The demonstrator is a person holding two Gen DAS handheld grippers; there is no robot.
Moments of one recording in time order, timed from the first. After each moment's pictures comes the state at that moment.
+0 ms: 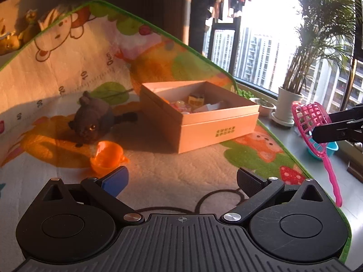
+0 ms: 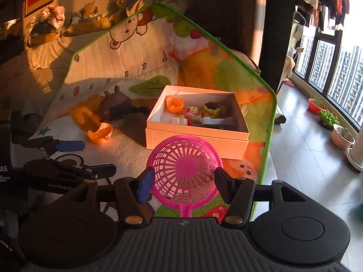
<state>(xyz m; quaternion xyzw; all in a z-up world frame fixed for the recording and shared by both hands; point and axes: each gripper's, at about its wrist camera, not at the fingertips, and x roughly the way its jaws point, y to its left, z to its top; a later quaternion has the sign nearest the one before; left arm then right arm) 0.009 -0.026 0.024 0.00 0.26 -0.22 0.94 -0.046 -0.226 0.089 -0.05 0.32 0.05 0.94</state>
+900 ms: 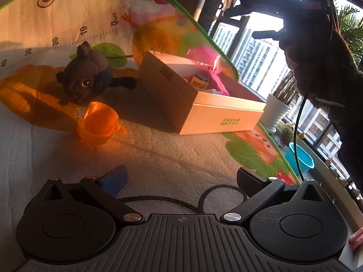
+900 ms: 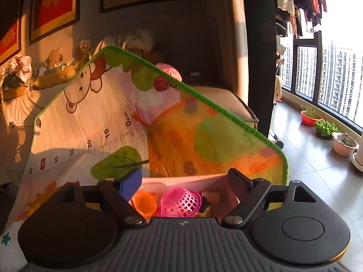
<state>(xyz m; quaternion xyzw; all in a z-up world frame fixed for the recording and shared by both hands) 0.043 -0.008 -0.007 -0.10 0.32 -0.26 0.91 0.148 -0.256 0.112 0.03 0.24 0.01 0.97</state>
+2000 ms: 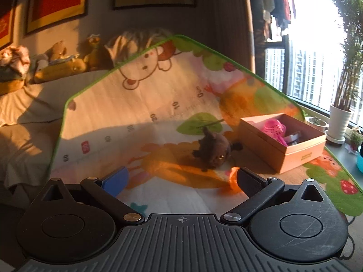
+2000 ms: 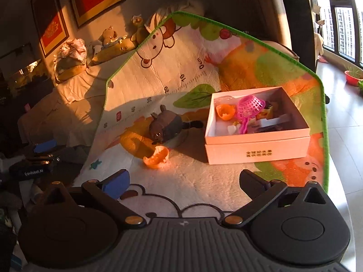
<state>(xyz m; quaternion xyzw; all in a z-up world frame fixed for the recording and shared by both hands) -0.026 0.121 0.093 0.04 0.20 -0.07 0.98 -0.028 -0.202 0.098 0.10 0.30 0.16 0.93</state>
